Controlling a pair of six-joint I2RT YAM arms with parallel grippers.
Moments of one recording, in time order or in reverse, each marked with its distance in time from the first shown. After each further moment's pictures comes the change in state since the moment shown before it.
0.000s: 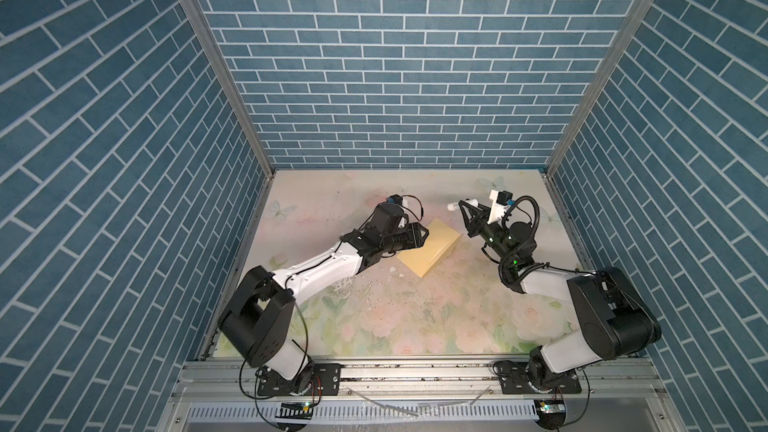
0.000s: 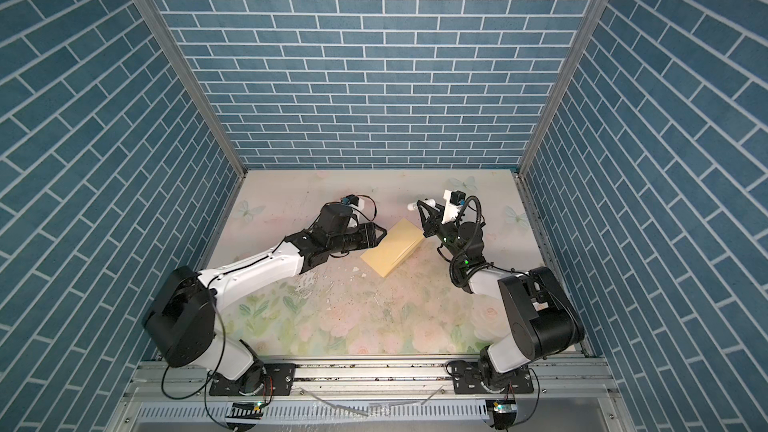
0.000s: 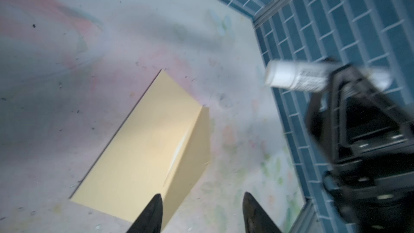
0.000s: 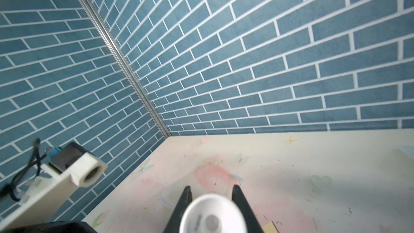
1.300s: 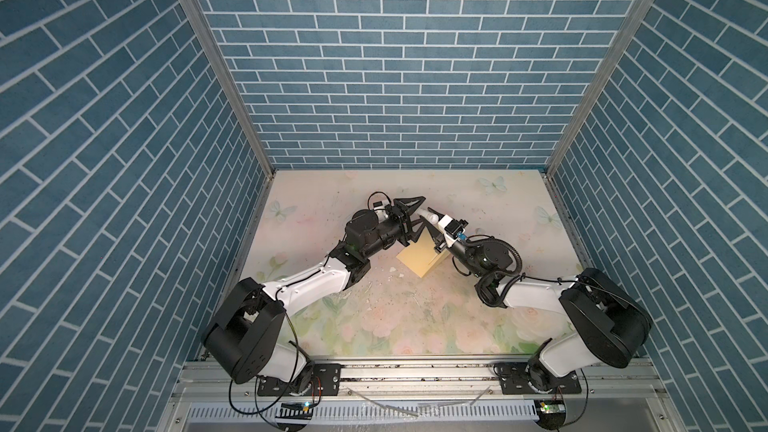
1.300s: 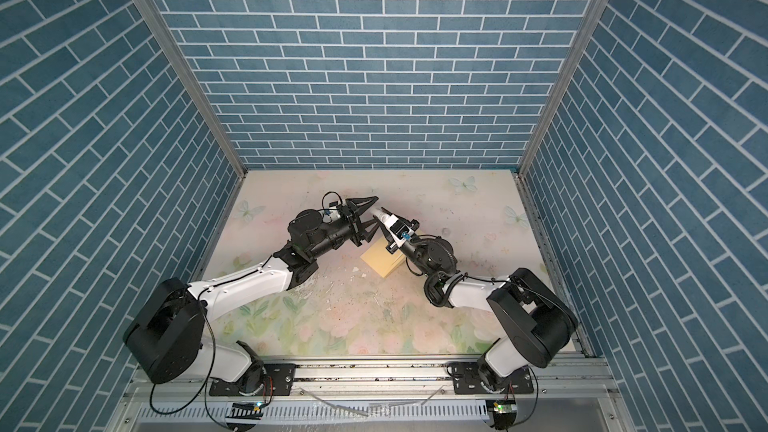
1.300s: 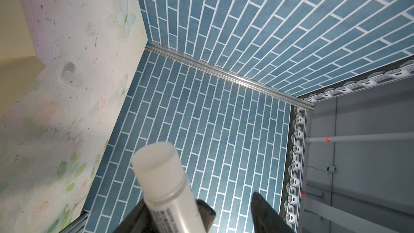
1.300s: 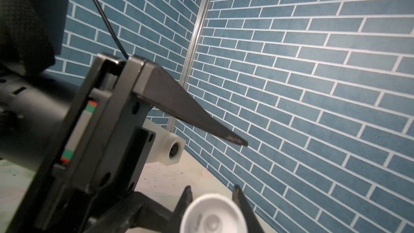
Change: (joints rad) left arm 0.027 -0.053 -0.199 0.674 0.077 -1.121; right arm 0.376 0.003 0.034 0.116 0.131 -0.764
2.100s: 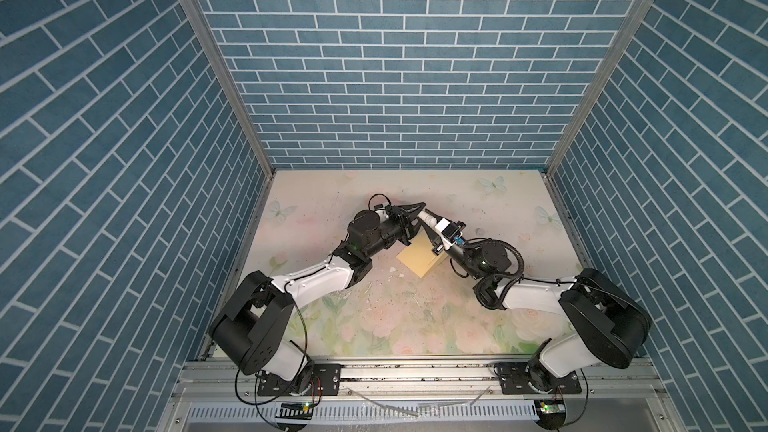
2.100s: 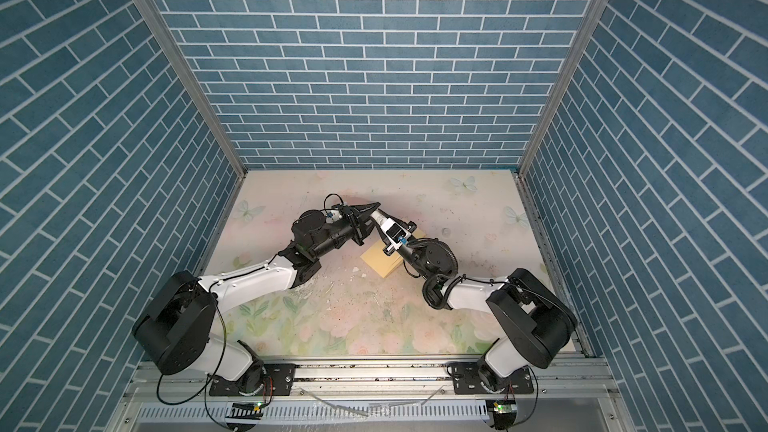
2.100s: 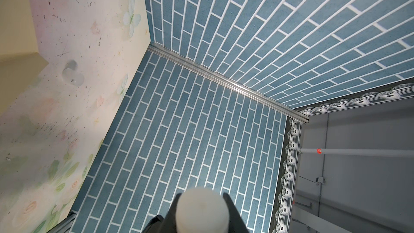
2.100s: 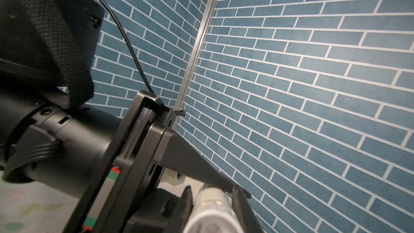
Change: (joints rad) left arm 0.007 0.051 -0.003 0.050 -0.007 -0.061; right arm 0.027 0.000 0.000 0.014 0.016 -0.031
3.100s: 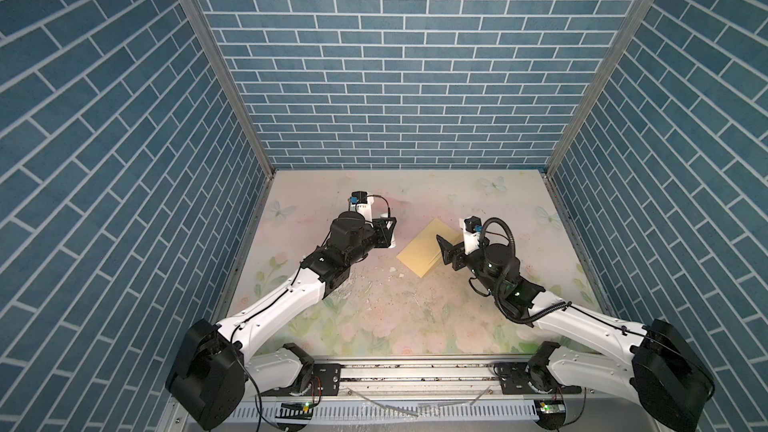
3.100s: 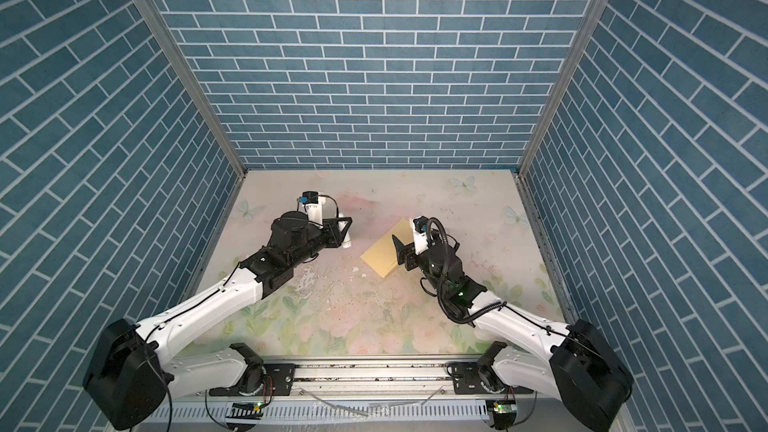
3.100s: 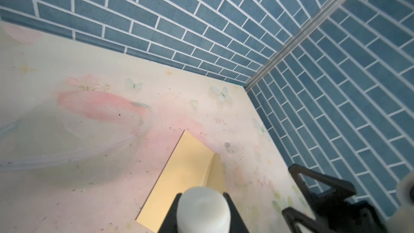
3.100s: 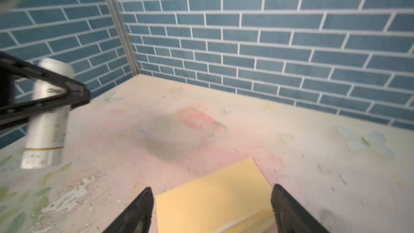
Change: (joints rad) left arm 0.063 -0.314 -0.065 -0.605 -0.225 1.469; right arm 0.008 -0.410 -0.051 -0.921 0.399 0.505
